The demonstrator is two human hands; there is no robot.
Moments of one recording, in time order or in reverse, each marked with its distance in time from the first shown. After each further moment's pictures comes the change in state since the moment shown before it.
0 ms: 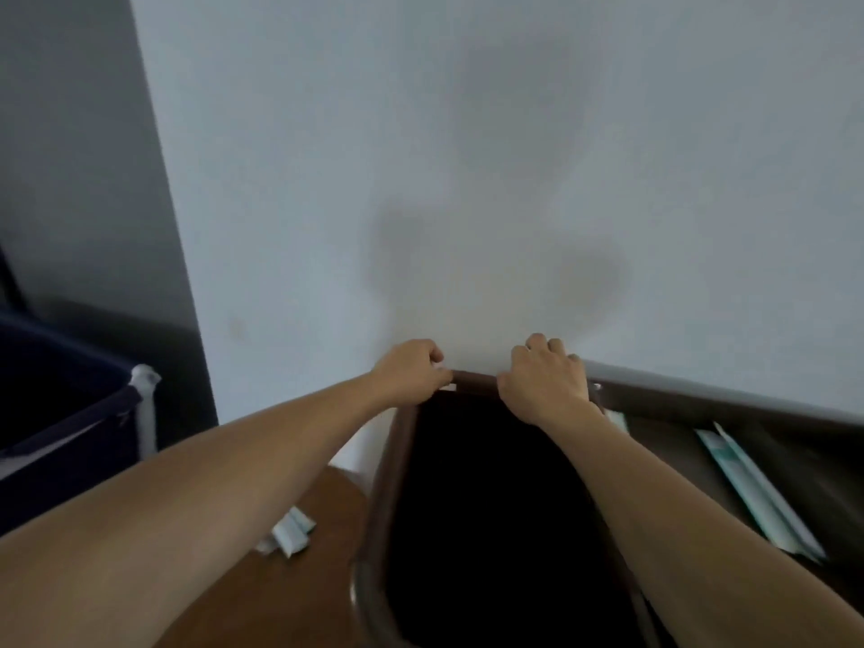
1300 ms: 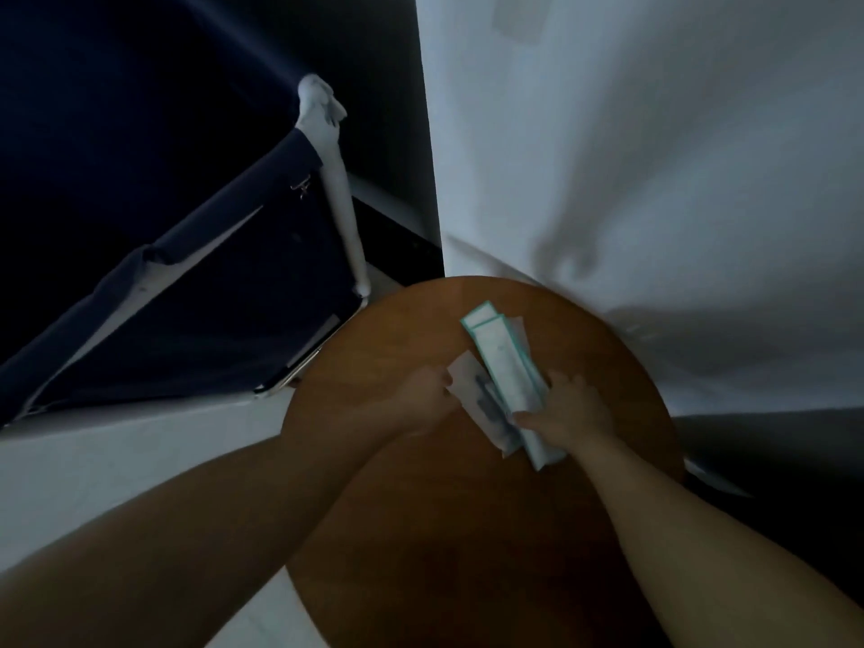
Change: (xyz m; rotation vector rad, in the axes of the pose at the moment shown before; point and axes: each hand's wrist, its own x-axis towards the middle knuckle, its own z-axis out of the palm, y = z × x) left_hand 0.036 -0.592 0.124 -0.212 -0.450 -0.776; right_hand 0.132 -0.400 0.463 0.338 -0.967 -0.105
